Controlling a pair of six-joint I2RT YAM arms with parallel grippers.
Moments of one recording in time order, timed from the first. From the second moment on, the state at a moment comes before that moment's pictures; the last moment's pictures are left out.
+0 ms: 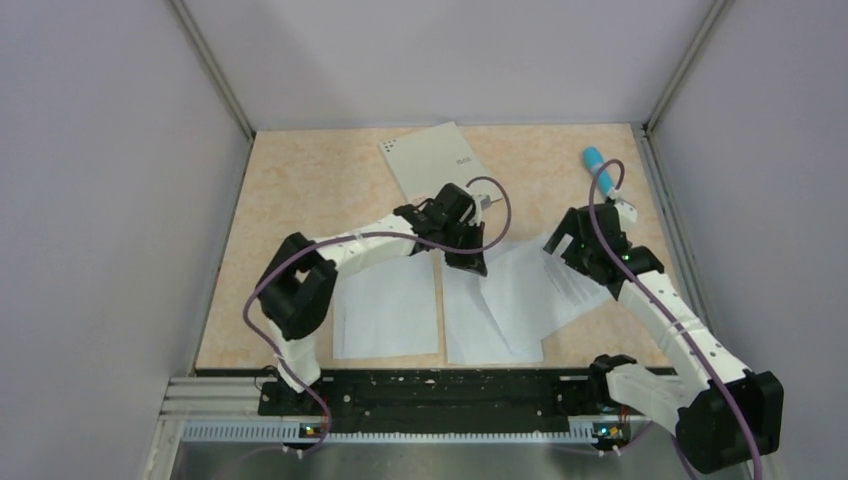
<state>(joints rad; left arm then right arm) -0.80 1.91 1.41 -0.43 0.42 -0.52 0.26 1.01 0.77 -0.61 0.28 0.73</state>
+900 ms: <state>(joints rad) -0.99 1.40 0.89 -0.40 -0.09 -1.13 0.36 1.06 0.53 -0.46 0.07 0.93</state>
